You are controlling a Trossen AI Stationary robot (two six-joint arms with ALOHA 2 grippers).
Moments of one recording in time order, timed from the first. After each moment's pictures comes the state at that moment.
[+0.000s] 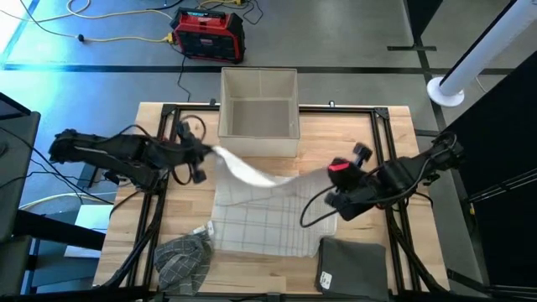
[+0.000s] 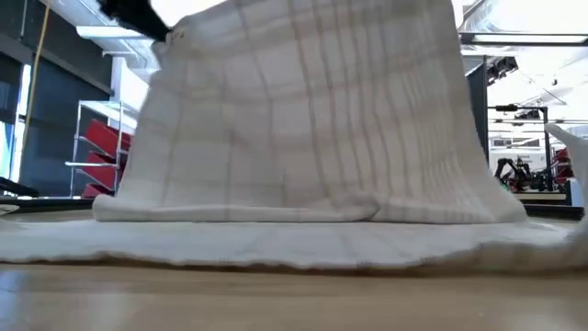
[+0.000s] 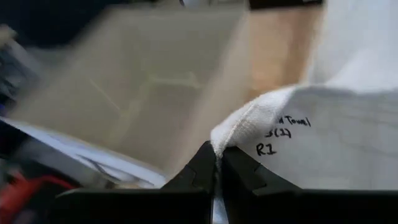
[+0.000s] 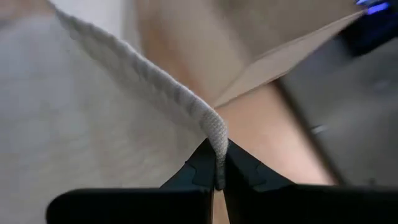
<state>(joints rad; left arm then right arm) -0.14 0.83 0.94 -0.68 -0.66 0.02 0.49 1.53 1.75 -1.57 0.85 0.83</state>
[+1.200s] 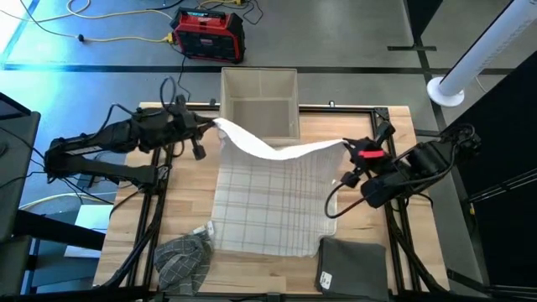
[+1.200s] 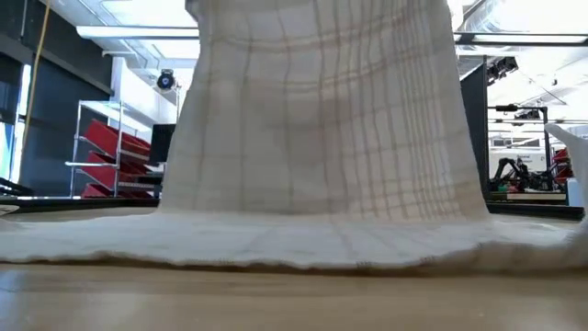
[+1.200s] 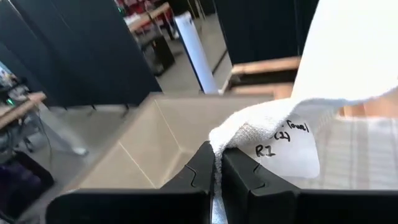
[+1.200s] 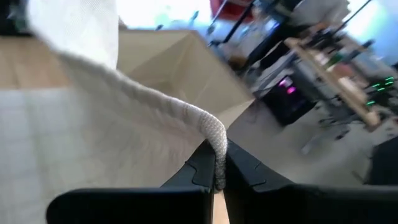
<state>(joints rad) 0.14 0.83 0.99 -0.45 -0.39 0.26 0.51 1.36 1.72 -1.57 1.06 0.66</state>
